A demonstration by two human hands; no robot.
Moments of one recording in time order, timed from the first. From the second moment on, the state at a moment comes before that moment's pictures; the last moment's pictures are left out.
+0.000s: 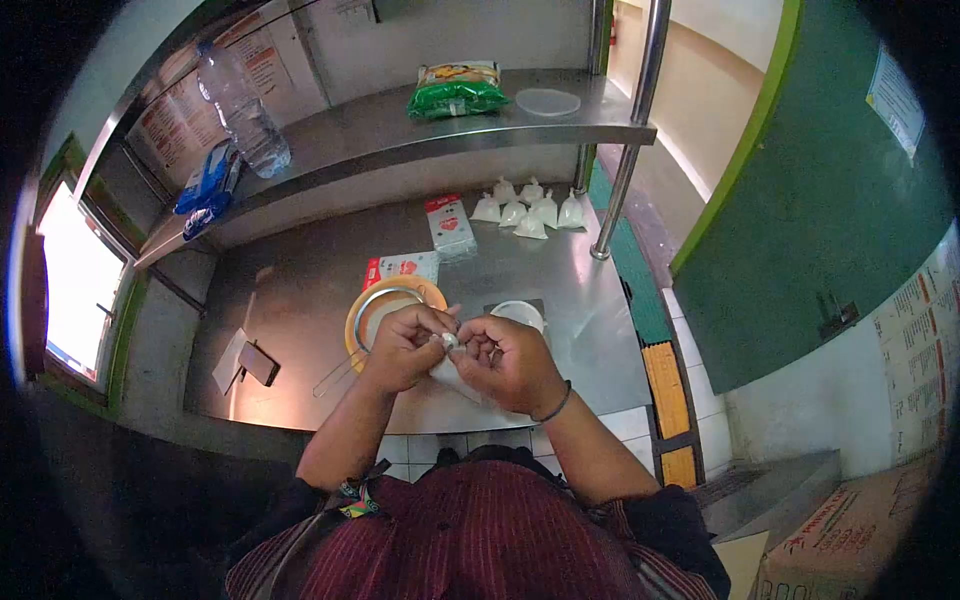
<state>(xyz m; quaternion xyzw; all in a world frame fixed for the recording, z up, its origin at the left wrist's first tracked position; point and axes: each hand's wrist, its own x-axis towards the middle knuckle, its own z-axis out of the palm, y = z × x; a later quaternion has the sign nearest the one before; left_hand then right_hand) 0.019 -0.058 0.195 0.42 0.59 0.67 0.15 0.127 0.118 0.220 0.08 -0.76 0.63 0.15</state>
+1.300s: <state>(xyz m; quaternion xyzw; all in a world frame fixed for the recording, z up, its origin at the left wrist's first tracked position) 0.065 -0.076 0.167 0.33 0.40 0.73 0.43 0.123 0.149 0.244 0.31 -0.84 0.43 -0.01</state>
